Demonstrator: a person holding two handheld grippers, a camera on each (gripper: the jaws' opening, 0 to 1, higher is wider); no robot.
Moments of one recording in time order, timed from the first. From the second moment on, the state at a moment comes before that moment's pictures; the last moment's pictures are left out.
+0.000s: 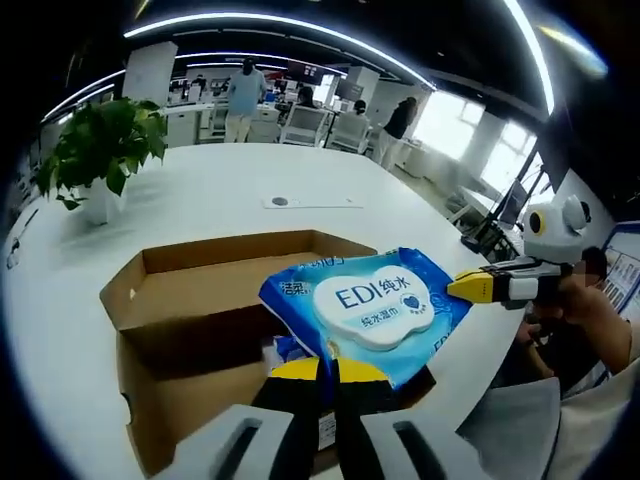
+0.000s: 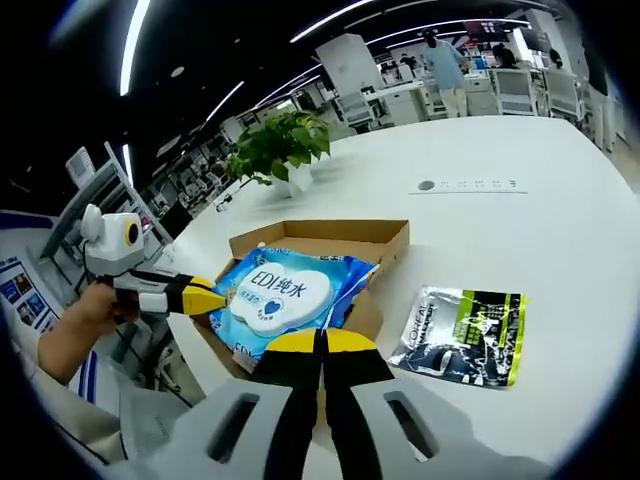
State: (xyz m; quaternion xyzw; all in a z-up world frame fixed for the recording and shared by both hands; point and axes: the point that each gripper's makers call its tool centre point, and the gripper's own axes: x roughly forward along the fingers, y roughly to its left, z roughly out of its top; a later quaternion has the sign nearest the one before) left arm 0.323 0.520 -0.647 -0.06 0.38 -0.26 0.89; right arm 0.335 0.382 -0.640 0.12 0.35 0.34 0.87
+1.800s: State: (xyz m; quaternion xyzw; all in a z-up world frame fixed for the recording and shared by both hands) left arm 0.357 0.367 -0.676 -0.01 0.40 -0.37 0.84; right arm 0.372 0.232 -0.667 0.14 0.35 0.21 0.90
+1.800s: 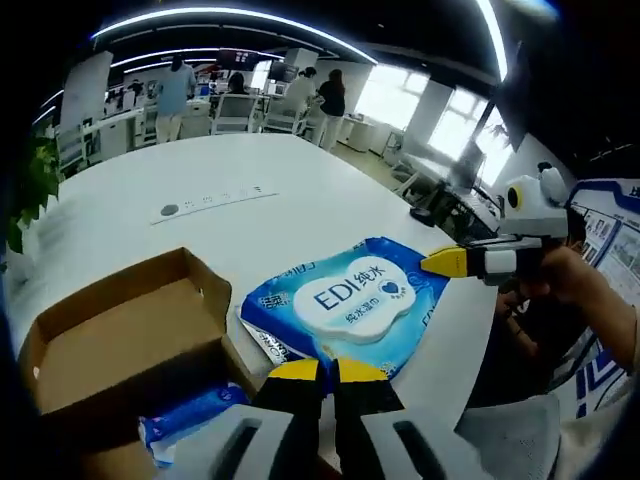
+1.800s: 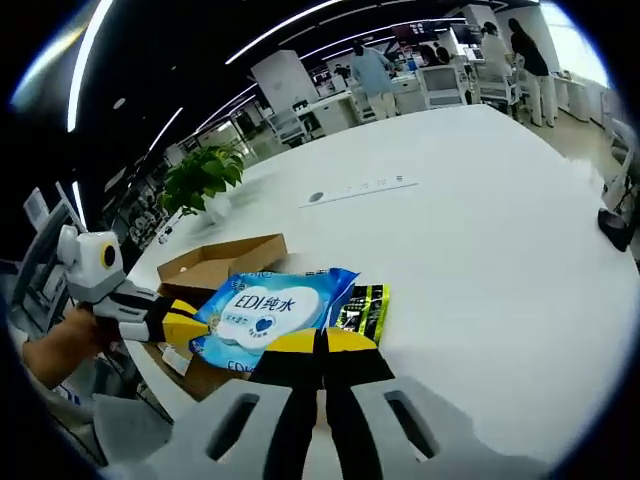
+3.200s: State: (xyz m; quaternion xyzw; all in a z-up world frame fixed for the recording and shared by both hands) left arm 0.396 0.361 -0.736 0.19 0.43 -0.37 0.80; right arm 0.415 0.229 -0.750 0.13 0.39 0.18 0.89
